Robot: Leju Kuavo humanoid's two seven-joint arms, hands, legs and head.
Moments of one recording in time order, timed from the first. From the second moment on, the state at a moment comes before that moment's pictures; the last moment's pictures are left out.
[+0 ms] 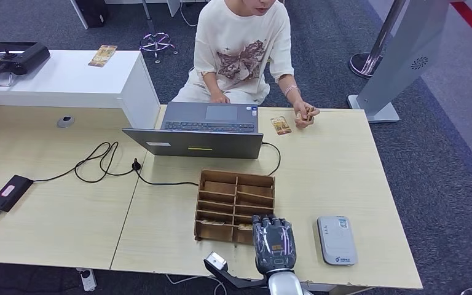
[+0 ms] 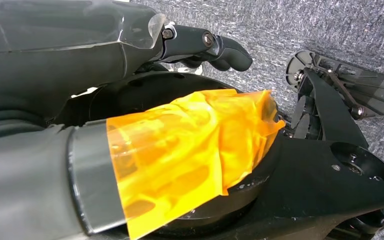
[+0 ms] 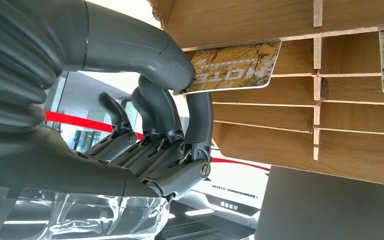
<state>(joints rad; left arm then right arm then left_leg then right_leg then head) -0.09 -0.30 1.40 -0.24 -0.85 0.08 -0.01 -0.07 0.01 0.81 -1.46 1.52 -0.16 0.42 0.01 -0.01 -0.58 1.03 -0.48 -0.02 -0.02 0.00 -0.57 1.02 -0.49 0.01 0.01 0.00</state>
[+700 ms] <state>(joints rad) -0.09 -0.30 1.40 -0.24 -0.84 0.08 -0.01 0.04 0.08 0.63 -1.57 1.39 -0.21 0.13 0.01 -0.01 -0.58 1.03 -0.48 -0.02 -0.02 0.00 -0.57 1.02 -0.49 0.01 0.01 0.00</state>
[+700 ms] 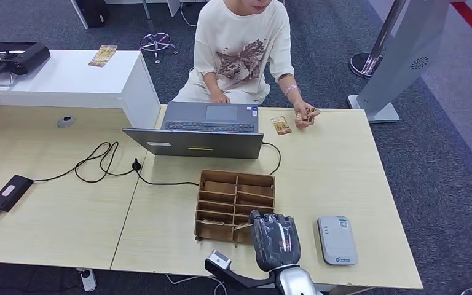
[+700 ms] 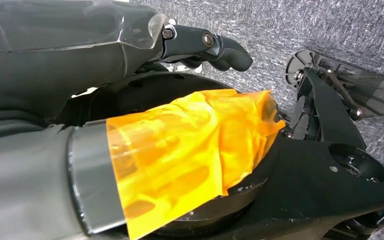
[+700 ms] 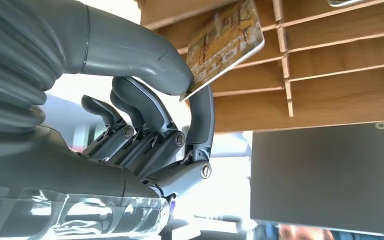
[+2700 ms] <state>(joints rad) -0.09 -0.27 1.34 -0.24 -0.89 0.04 0.01 -0.36 0.12 0.32 -1.79 1.11 -0.07 0.05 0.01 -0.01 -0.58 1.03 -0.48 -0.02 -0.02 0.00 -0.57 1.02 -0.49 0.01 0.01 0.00</state>
